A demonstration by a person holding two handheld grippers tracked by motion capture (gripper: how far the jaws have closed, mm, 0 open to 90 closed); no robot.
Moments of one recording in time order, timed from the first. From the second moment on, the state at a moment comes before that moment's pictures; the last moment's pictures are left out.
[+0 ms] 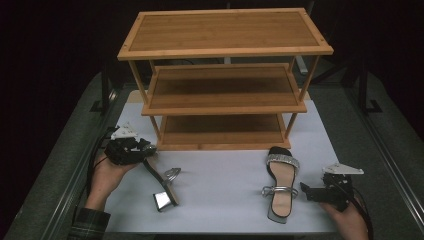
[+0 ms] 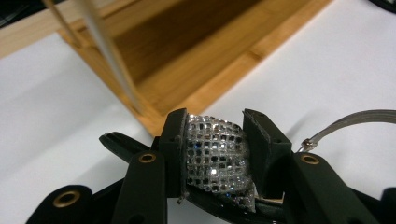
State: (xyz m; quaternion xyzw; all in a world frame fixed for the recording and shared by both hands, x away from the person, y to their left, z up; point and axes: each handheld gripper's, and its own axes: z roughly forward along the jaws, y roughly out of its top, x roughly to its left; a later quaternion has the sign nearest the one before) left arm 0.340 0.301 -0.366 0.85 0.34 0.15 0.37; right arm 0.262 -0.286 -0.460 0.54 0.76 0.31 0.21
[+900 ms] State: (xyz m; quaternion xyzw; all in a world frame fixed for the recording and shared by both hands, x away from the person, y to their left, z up) left arm 0.305 0.339 -0.390 0.84 0.34 0.12 0.41; right arm 0.262 -0.286 -0.459 0.54 0.76 0.31 0.21
